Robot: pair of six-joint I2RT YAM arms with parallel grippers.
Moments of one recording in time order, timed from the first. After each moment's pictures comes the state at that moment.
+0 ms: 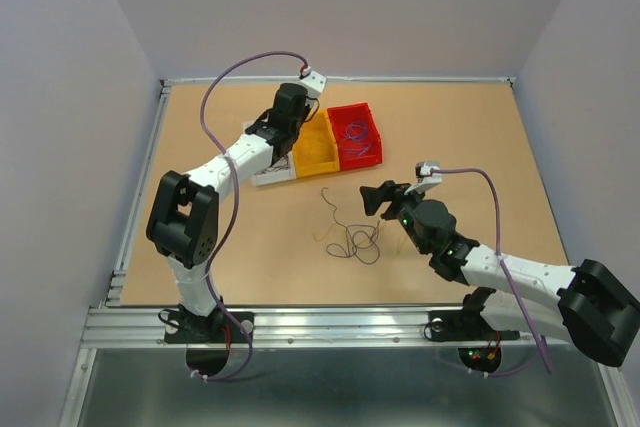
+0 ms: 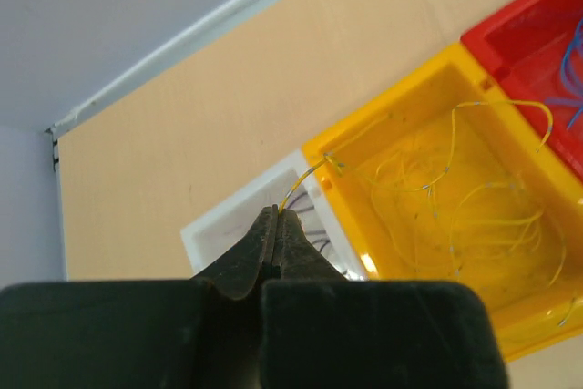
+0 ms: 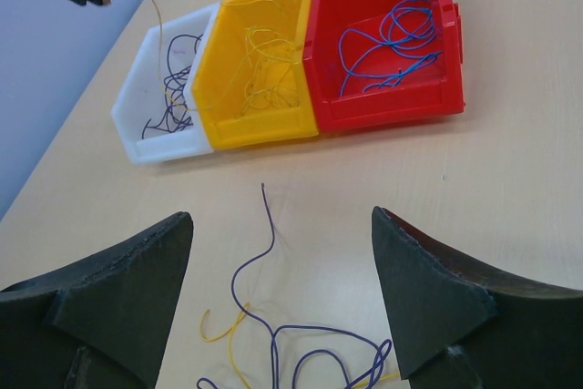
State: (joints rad) left arm -0.51 1.79 1.38 -0.02 -0.39 0.28; right arm 0.81 1.08 0.36 0.63 0.44 0.50
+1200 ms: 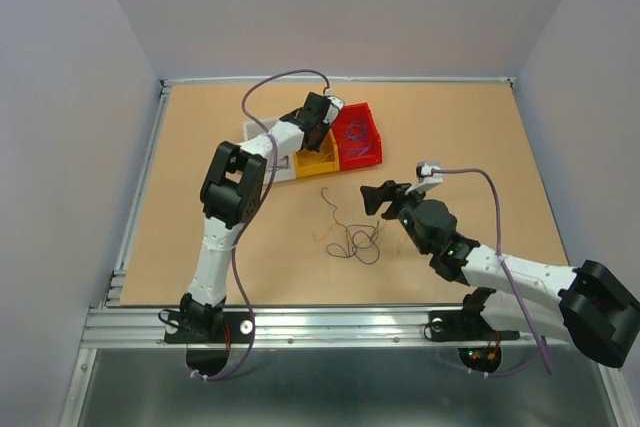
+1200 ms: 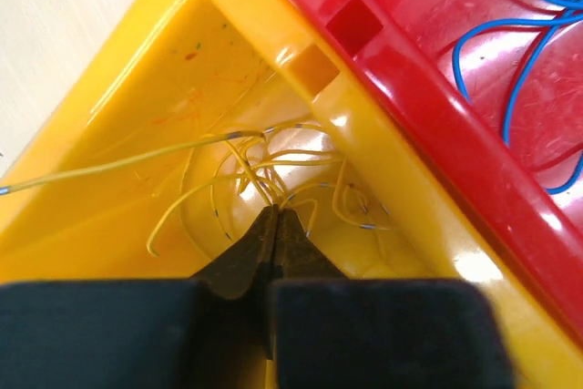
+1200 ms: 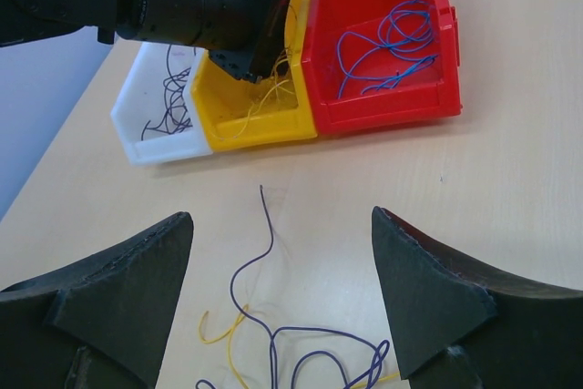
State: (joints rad) left arm -0.51 2.29 1.79 -0.38 -0.20 0.16; right arm 0.81 1.08 0.36 0.63 0.45 0.49
